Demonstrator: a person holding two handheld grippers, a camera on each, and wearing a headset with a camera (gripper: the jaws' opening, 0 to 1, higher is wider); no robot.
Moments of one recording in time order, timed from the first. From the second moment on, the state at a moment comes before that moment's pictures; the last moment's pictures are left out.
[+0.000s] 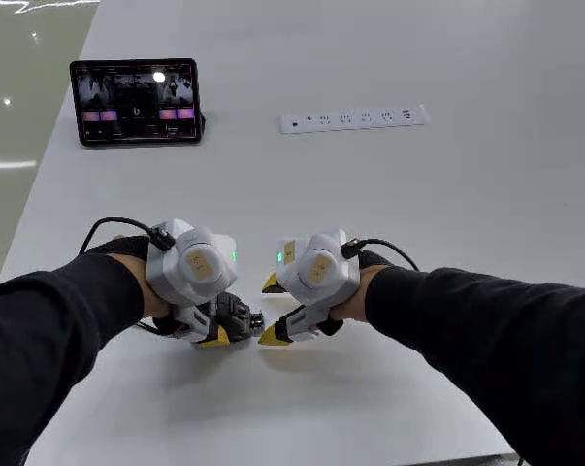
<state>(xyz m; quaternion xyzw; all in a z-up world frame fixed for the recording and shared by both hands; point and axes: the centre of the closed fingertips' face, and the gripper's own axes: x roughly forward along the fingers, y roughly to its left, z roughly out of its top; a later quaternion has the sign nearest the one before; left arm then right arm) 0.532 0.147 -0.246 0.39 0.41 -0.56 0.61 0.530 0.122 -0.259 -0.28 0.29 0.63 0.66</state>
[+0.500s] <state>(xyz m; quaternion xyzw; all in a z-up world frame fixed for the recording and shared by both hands) 0.531 0.148 -0.246 0.39 0.40 -0.56 0.61 0.524 0.132 -0.269 -0.30 0.29 0.64 0.64</state>
